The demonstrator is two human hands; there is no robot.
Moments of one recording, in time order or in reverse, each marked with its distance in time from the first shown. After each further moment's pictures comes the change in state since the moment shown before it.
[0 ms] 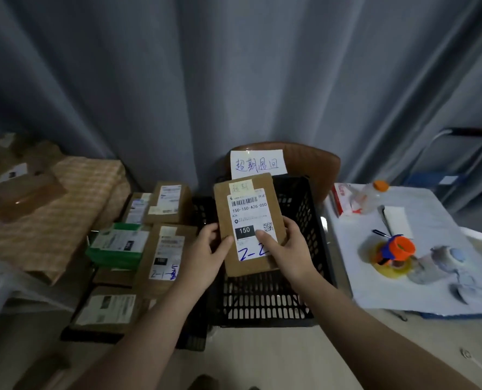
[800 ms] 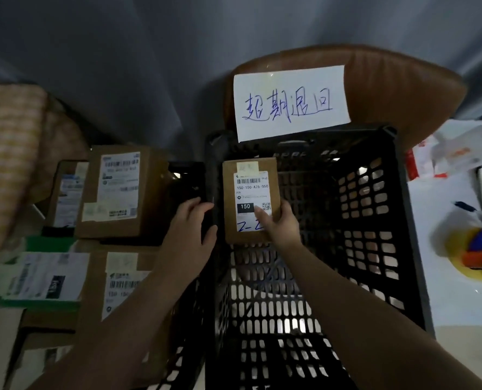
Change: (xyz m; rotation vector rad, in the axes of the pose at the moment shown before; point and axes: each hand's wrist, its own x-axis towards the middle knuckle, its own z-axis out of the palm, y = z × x) left_hand 0.239 -0.139 0.049 0.480 -0.159 0.032; right_hand 0.270 0.207 0.088 -0.151 0.034 0.414
